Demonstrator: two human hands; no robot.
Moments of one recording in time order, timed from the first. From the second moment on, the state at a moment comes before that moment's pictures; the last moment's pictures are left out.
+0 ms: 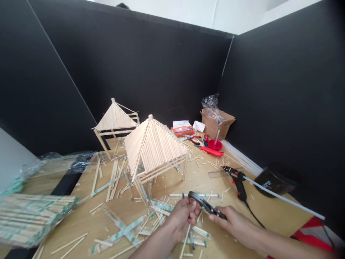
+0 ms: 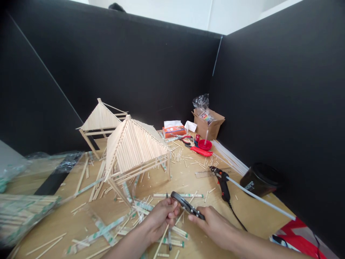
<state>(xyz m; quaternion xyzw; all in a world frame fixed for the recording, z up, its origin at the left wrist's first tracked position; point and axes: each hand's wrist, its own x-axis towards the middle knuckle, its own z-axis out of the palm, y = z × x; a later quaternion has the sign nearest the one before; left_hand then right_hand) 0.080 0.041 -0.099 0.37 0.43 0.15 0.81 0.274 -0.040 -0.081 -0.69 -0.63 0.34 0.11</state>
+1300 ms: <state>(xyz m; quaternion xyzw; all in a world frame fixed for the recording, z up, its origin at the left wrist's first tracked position) 0.023 0.058 -0.005 0.79 0.51 0.12 0.32 0.249 0.076 -0.078 -0.60 -0.78 0.15 0.10</state>
